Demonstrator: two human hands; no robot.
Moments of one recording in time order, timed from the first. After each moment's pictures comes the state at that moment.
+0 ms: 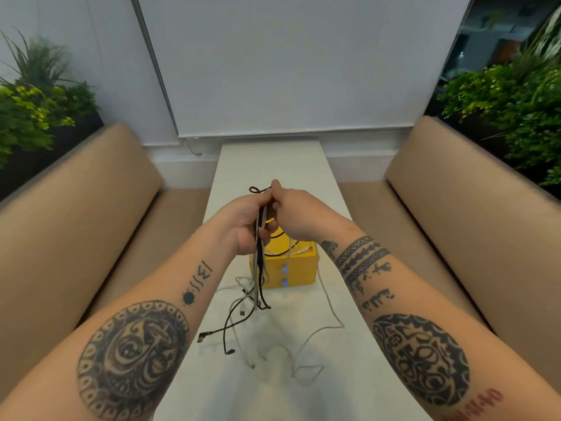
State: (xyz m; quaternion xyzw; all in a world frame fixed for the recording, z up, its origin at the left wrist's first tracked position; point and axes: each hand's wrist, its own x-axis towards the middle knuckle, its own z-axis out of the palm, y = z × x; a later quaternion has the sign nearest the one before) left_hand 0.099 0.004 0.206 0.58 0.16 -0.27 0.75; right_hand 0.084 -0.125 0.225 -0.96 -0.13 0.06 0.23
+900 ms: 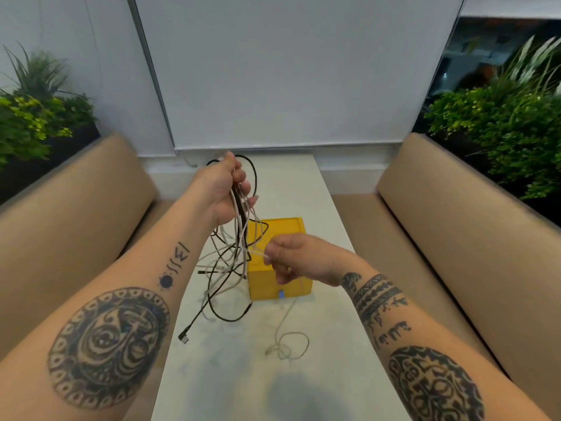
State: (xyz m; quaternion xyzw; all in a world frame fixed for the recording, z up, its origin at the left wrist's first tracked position) left_hand 0.124 0.037 0.260 0.55 0.10 -0.12 0.82; right_hand 0.039 -0.139 0.197 -0.80 -0.14 0.23 0.54
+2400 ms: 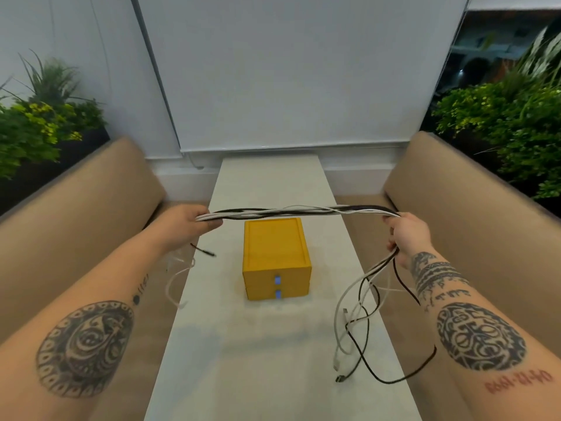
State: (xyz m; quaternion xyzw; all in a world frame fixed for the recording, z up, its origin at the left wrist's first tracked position) left_hand 0.106 0.106 0.206 0.96 -0.05 -0.02 0.28; right_hand 0.096 -0.327 0.141 -0.68 0.28 -0.12 0.67
